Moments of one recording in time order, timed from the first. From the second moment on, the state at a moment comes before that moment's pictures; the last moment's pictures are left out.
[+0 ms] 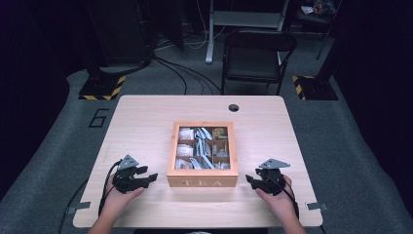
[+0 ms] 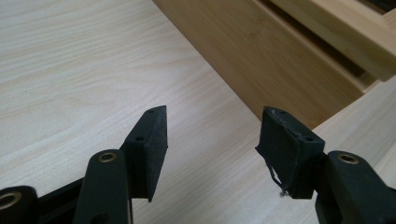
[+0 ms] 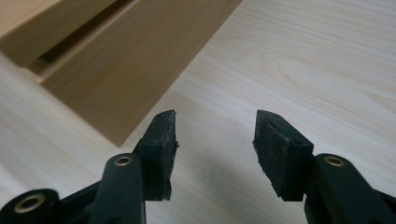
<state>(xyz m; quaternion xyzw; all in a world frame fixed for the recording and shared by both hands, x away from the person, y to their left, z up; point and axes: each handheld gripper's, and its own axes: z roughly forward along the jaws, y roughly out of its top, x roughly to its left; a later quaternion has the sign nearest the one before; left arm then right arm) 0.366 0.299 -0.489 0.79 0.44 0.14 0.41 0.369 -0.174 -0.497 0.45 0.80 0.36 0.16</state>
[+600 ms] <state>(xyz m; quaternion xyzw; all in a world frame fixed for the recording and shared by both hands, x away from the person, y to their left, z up) 0.343 0.281 -0.465 0.81 0.39 0.13 0.42 0.350 -0.158 -0.472 0.39 0.82 0.38 0.17</state>
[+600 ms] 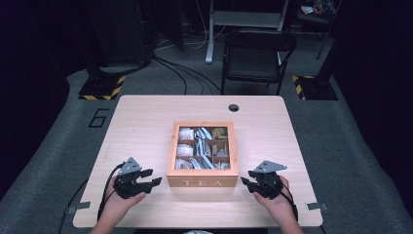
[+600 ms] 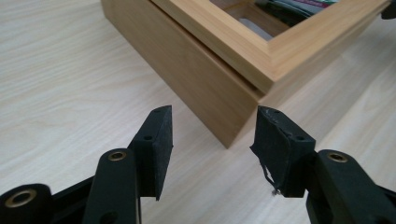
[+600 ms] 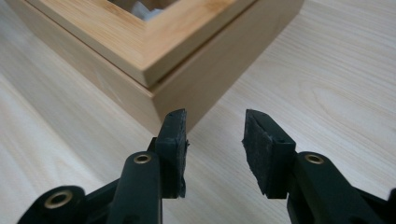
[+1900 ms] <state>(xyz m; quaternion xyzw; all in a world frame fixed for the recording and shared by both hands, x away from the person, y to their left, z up) 0.349 0.248 -0.468 0.82 0.36 0.11 0.42 0.350 -0.133 -0.468 0.36 0.82 0.41 0.15</state>
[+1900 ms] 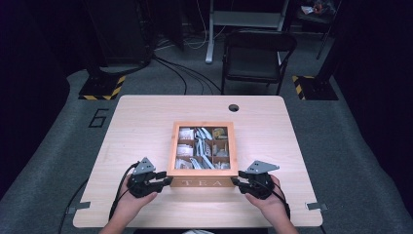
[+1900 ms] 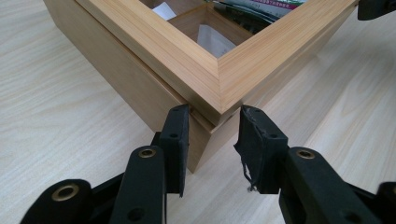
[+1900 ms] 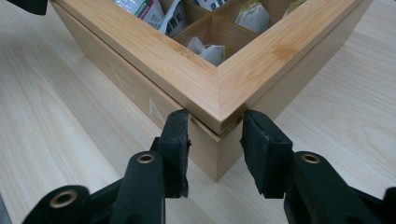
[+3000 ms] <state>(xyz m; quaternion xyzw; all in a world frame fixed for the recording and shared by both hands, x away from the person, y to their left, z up) 0.358 0.248 -0.450 0.82 0.36 0.09 0.43 0.358 -0.131 -0.455 0.34 0.83 0.41 0.18</state>
